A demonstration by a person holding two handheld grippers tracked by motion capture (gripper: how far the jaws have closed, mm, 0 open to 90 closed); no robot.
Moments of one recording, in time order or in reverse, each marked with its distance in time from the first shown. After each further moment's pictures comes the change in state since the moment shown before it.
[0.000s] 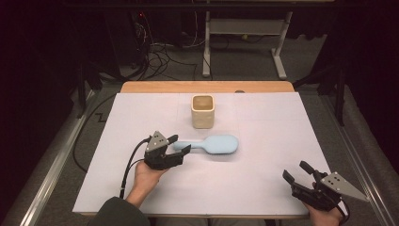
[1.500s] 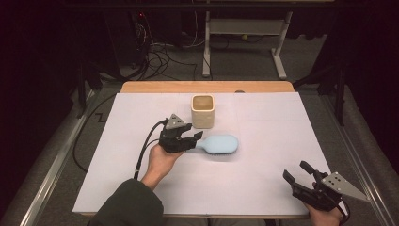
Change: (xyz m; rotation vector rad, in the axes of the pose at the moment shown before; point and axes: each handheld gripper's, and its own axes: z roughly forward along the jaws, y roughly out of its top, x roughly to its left) left arm -0.006 0.056 0.037 0.122 0.007 0.011; right arm -0.001 0.000 -0.001 -0.006 0.004 0.004
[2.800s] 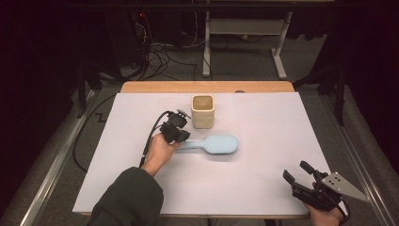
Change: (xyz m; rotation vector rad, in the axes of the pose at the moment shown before) left arm 0.035 0.015 0.036 0.486 0.081 -0.032; right arm 0.000 0.000 0.000 -0.001 -0.001 -0.002
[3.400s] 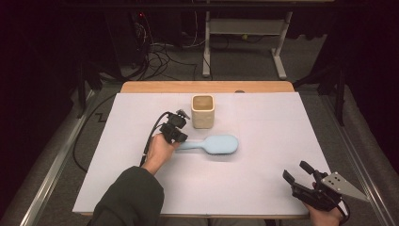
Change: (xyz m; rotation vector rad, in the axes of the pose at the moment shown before) left arm 0.010 0.000 0.013 0.088 -0.022 -0.046; right arm 0.000 0.000 0.000 0.001 0.001 0.002
